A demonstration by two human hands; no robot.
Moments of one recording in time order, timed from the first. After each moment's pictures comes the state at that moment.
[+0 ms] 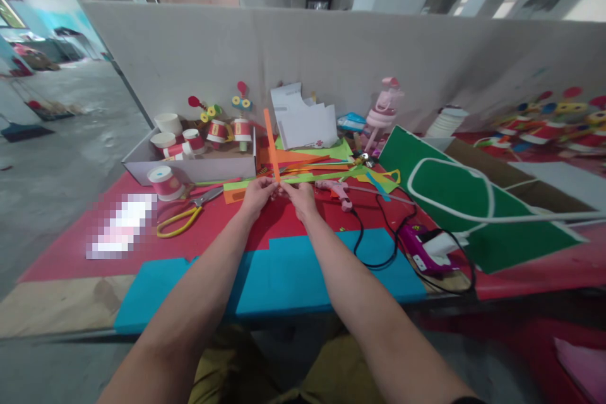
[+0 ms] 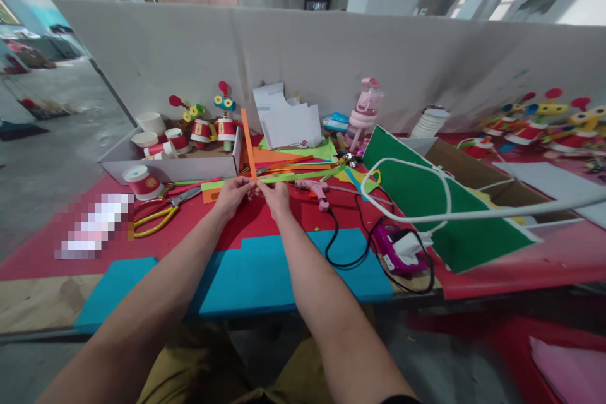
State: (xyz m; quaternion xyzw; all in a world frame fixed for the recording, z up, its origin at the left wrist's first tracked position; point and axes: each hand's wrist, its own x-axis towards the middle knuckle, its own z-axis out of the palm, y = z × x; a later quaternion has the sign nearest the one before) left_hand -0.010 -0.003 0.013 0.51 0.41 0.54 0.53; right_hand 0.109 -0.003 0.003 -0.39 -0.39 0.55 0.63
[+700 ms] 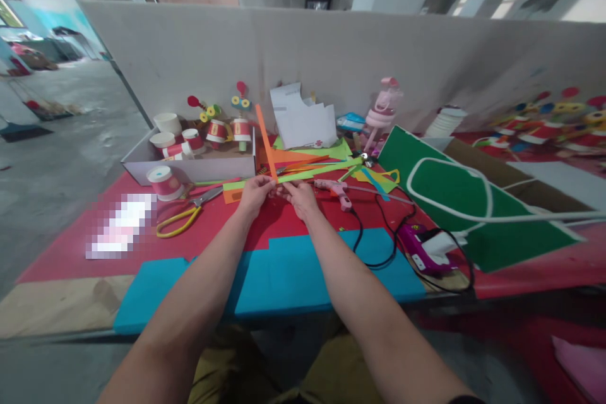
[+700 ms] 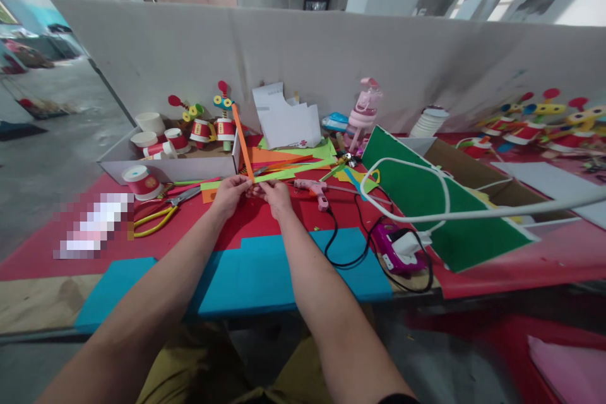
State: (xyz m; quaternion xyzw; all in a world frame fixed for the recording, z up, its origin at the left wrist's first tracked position) left_hand -0.013 -0.001 0.015 0.48 0.38 0.57 0.54; right_hand 0.114 -0.002 0.002 -0.35 -0.36 0.62 0.61
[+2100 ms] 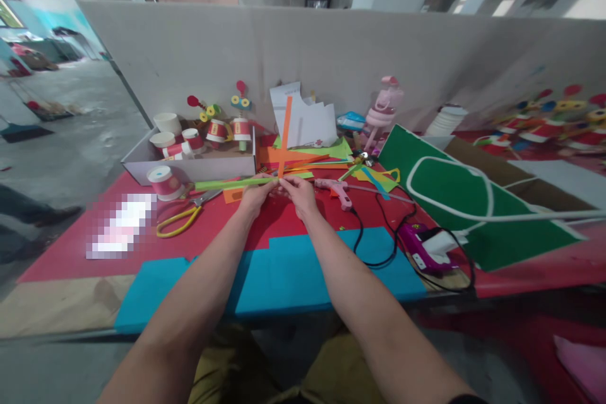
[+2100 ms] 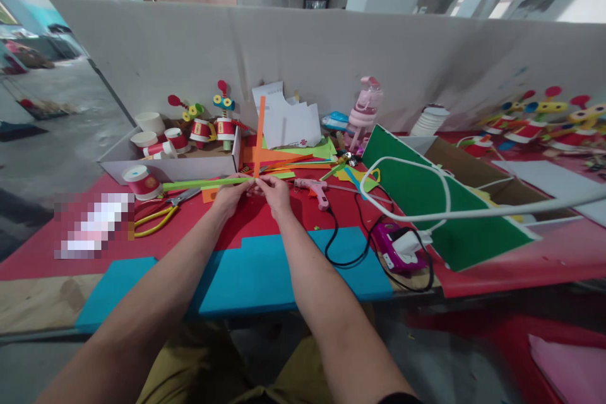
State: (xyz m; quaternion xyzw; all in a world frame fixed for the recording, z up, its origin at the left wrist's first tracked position) left_hand -0.009 -0.006 0.014 0.46 0.41 0.59 0.53; right_hand 0.112 -0.005 0.007 -0.37 -0.40 0.57 0.61
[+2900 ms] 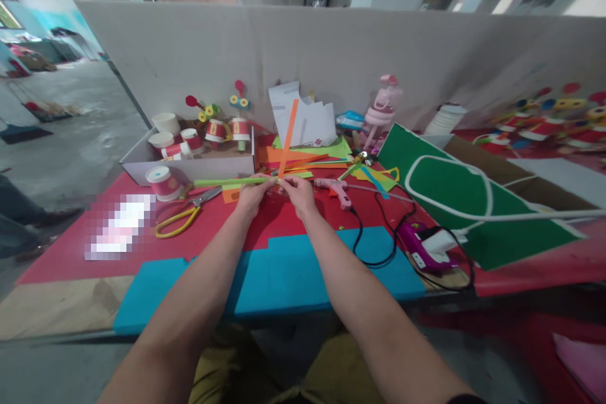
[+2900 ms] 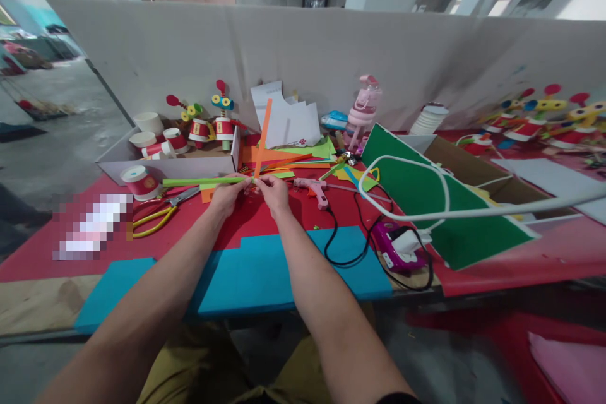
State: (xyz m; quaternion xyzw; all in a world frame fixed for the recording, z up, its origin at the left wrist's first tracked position) left_hand -0.010 -0.006 0.020 0.46 0.40 0.60 0.52; right_hand 0.113 -0.003 0.006 -0.41 -0.45 0.50 0.61
